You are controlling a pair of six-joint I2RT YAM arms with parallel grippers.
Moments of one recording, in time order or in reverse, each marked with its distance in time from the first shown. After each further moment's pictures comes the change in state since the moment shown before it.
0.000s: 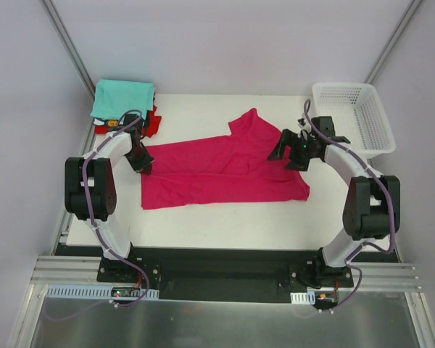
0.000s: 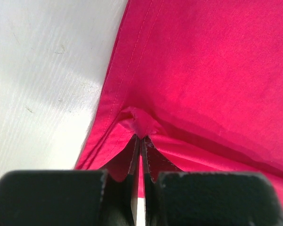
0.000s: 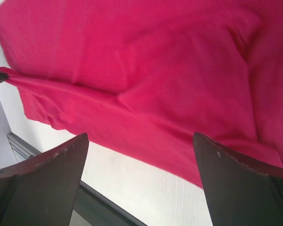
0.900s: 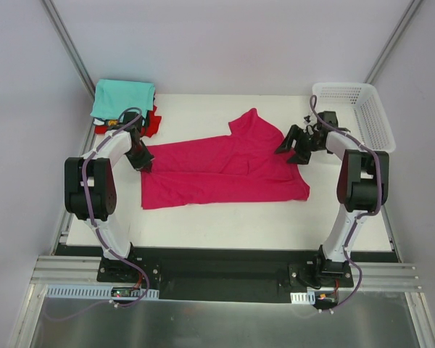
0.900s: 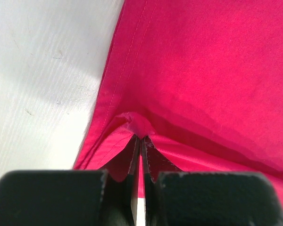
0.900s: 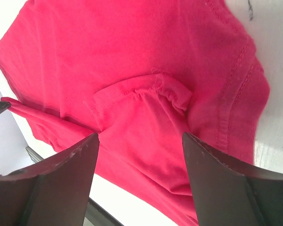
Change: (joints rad) left arm 0.000 0.000 0.021 0.001 0.003 0.002; right arm -0.092 0.337 0.254 0.003 -0.090 -0.010
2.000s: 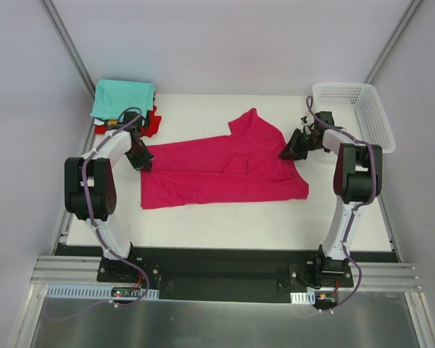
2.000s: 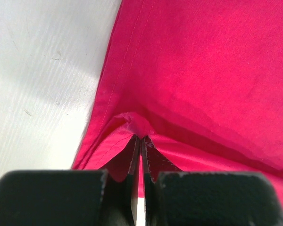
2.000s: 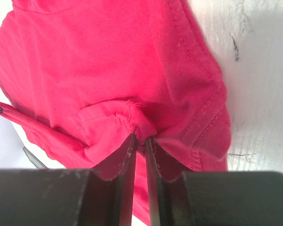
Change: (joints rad) left arm 0.000 0.000 0.003 0.000 0.002 0.002; right arm 0.000 0.138 0.091 0.008 -0.015 -0.020
